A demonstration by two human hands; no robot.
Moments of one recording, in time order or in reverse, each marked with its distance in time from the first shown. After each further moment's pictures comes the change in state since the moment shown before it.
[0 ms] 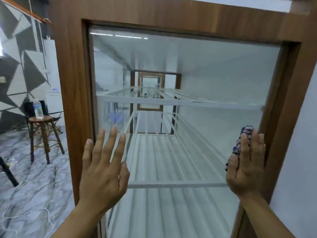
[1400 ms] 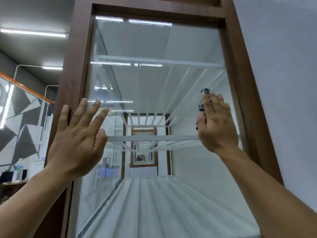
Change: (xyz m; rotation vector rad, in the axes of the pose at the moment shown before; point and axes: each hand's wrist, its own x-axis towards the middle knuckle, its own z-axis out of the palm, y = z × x) left_hand -0.107 -0.026 0.072 0.095 0.234 0.114; right_hand -0.081 -0.041 0.026 0.051 -0.012 0.049
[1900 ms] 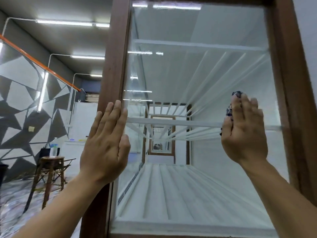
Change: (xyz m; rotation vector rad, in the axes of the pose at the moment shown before) left_hand -0.068 -0.006 -0.005 -0.153 0.087 -0.028; right_hand -0.052 -0.036 0.020 -0.002 0.034 0.057
